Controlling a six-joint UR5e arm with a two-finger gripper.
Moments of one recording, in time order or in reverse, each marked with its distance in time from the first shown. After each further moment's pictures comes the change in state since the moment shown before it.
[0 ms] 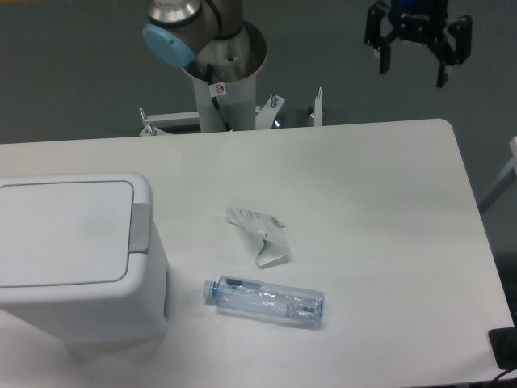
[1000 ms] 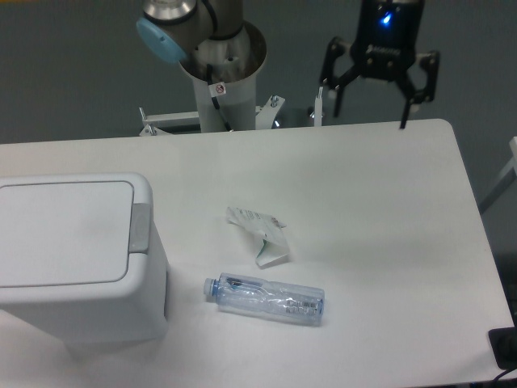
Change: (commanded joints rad) arm -0.305 -0.141 0.133 0.015 -0.238 -0.930
